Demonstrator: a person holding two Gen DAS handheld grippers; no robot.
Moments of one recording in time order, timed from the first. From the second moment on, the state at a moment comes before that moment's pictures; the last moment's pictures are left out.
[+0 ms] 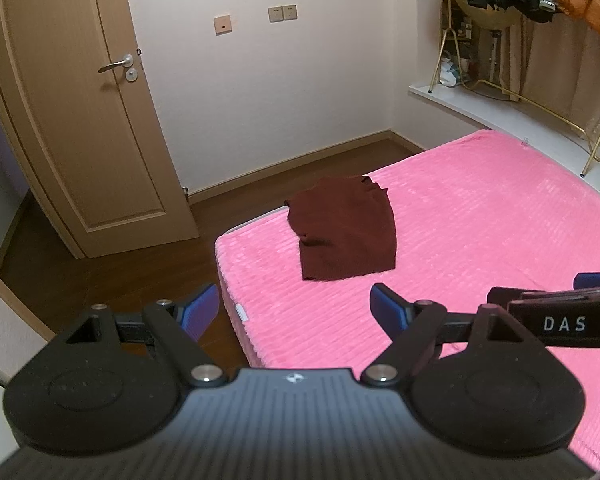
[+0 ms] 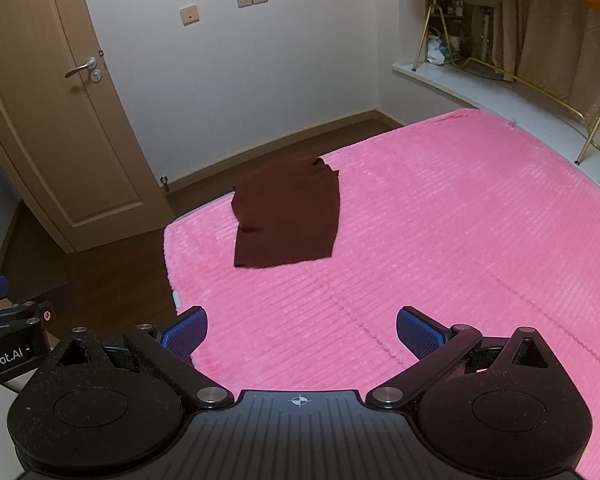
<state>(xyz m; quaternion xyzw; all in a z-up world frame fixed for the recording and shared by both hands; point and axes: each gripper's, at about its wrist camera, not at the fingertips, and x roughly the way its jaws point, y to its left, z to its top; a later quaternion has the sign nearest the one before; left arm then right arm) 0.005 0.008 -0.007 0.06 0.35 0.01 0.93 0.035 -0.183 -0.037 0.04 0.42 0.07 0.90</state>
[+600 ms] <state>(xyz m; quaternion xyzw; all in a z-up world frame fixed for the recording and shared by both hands) -0.002 0.002 -0.003 0.06 0.35 0.00 0.93 0.022 -0.191 -0.038 0.05 0.41 0.06 0.91</state>
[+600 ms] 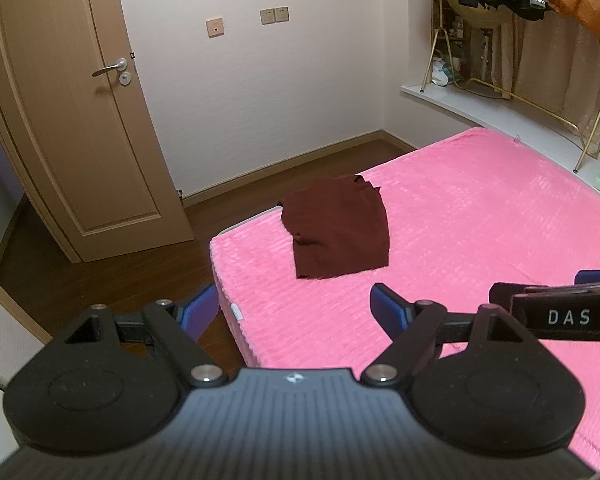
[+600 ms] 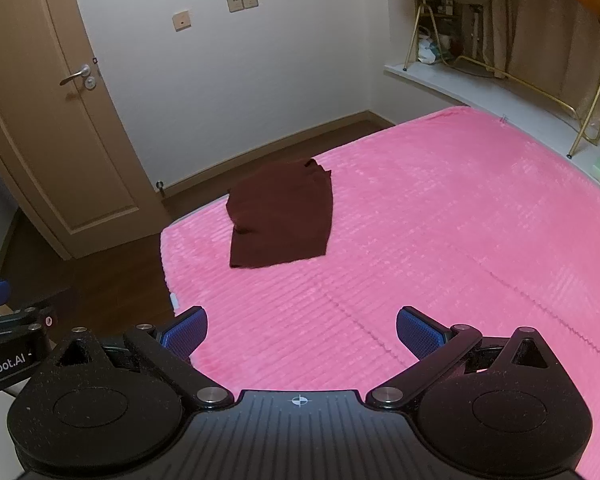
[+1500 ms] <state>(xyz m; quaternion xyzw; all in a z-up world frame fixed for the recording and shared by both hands) -0.006 0.006 -0.006 0.07 0.36 0.01 0.93 0.021 -0.192 -0.041 0.07 0.42 0.07 0.90</state>
